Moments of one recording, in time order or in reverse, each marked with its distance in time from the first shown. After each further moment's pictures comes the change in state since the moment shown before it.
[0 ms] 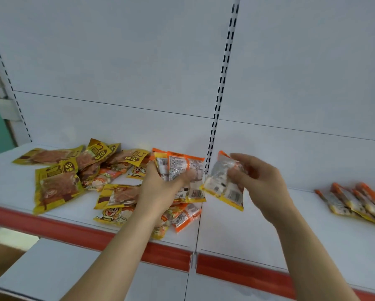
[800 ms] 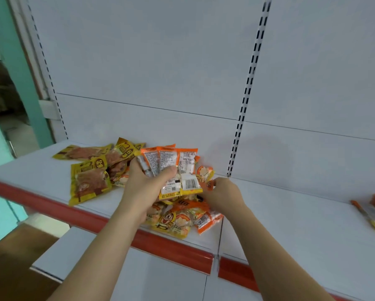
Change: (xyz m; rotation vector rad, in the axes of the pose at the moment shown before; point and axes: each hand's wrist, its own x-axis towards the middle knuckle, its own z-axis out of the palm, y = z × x) left_hand 0.009 -0.012 -0.069 -0.111 0.167 -0.079; right_hand 0.024 0.035 0.118 -0.664 -0.256 0.254
